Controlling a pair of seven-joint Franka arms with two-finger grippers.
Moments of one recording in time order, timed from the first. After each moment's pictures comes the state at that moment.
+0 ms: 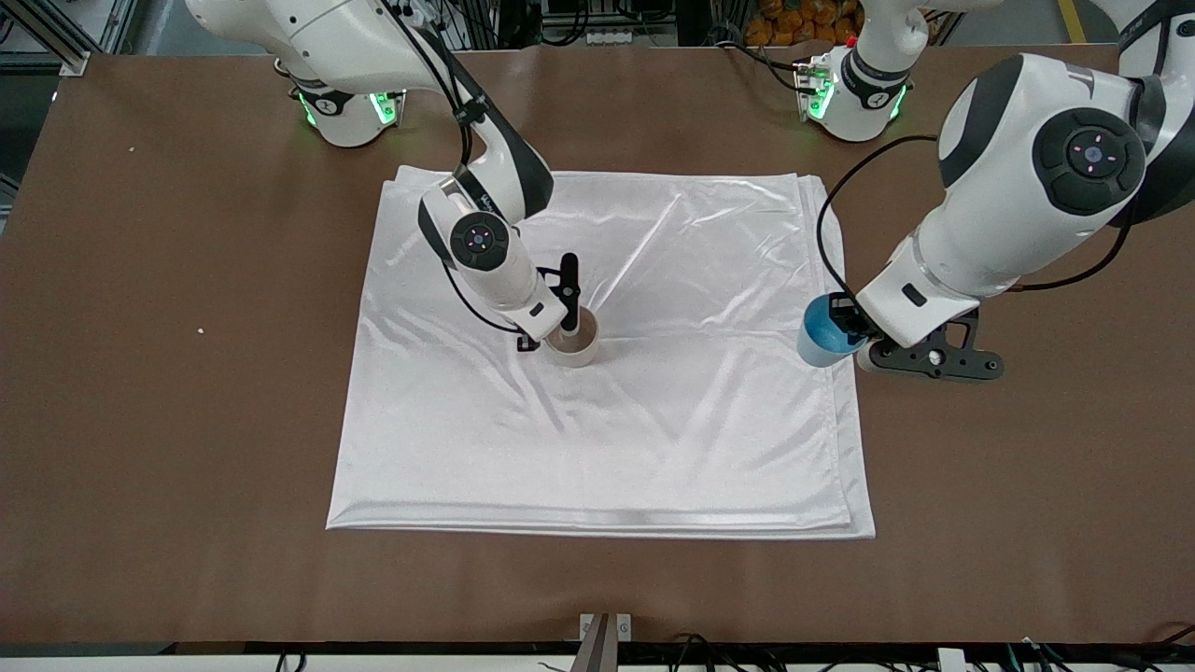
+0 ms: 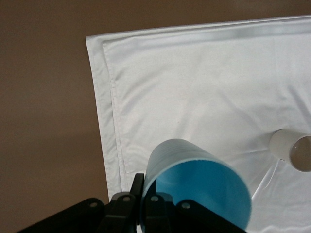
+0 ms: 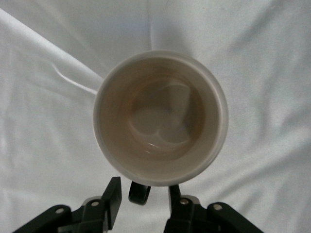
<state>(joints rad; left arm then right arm) -0.17 0.31 -0.21 -1.40 0.02 1.72 -0.24 0.67 0.54 -0.01 -1.81 0.14 2.34 -1.00</state>
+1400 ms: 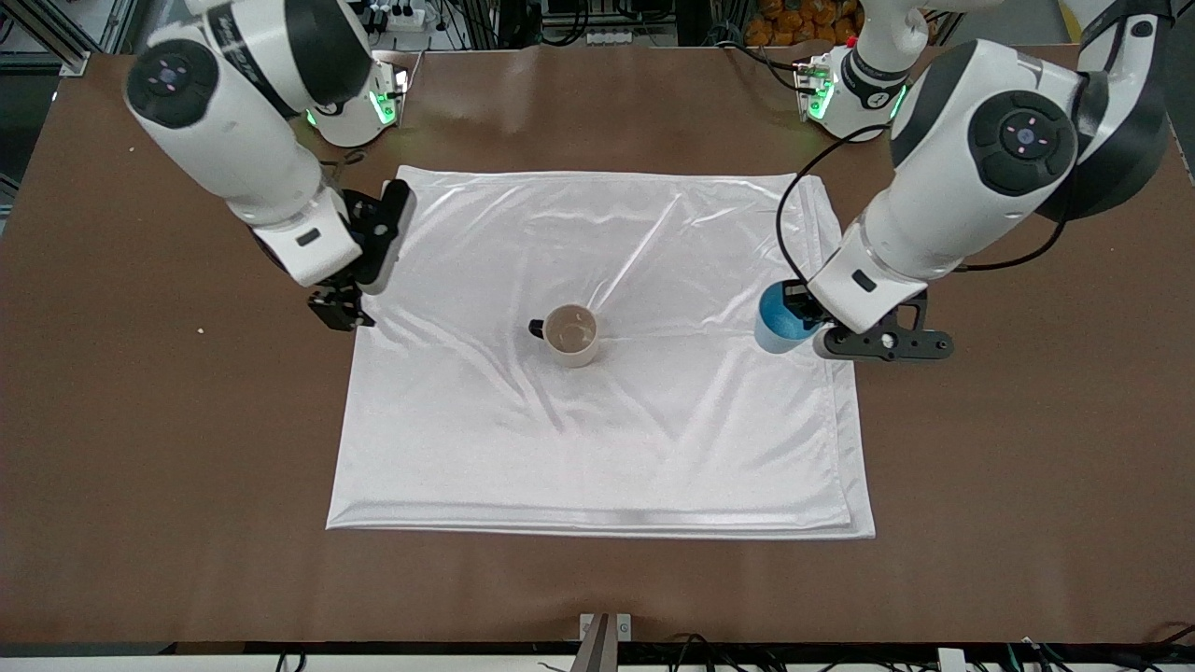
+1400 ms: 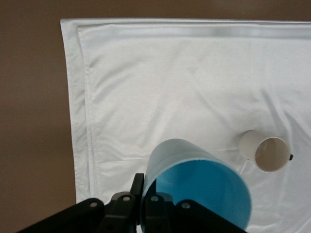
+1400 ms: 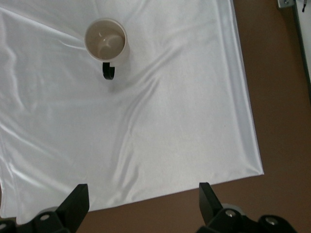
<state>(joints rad) -0.18 0.31 -0.30 -1.40 0.01 1.73 -0.43 0.66 0.06 -0.29 -1.76 0.07 1.89 -0.99</state>
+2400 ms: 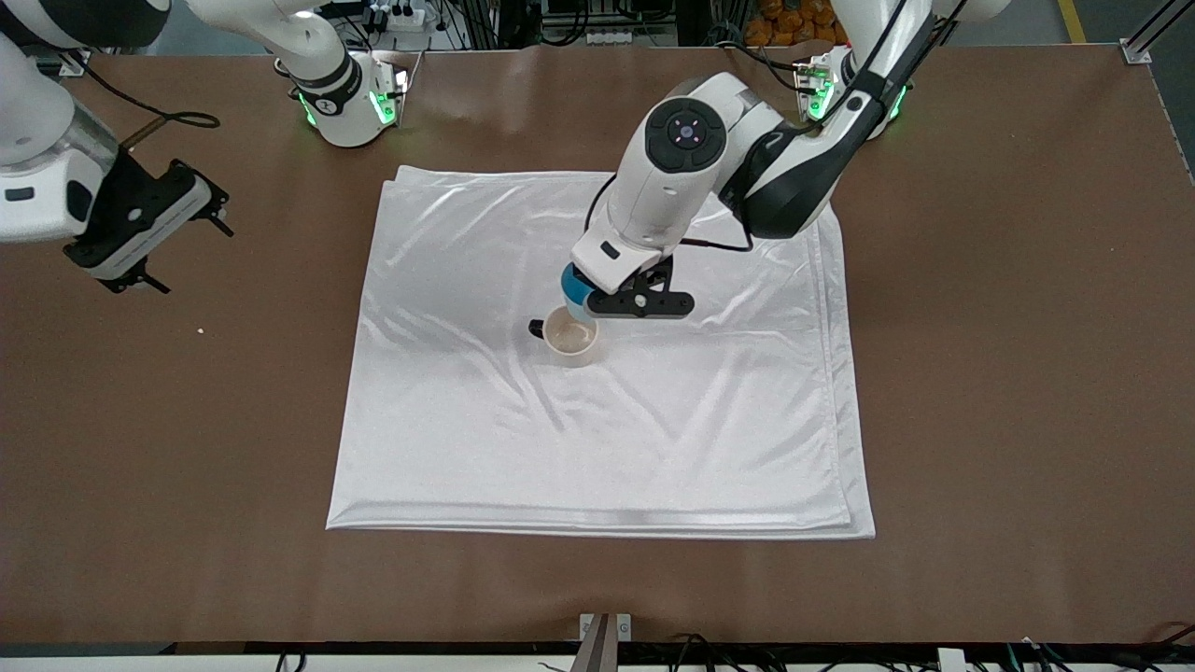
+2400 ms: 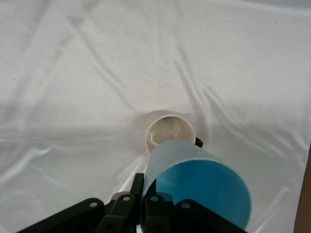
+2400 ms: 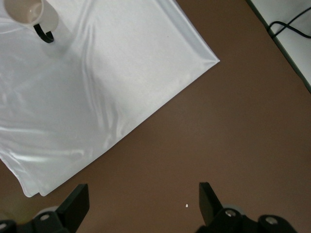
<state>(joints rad) -0.49 0.51 -0.34 -1.41 0.01 2.01 -0.80 0.32 -0.08 -0.21 -1.75 -0.03 1.72 -0.76</state>
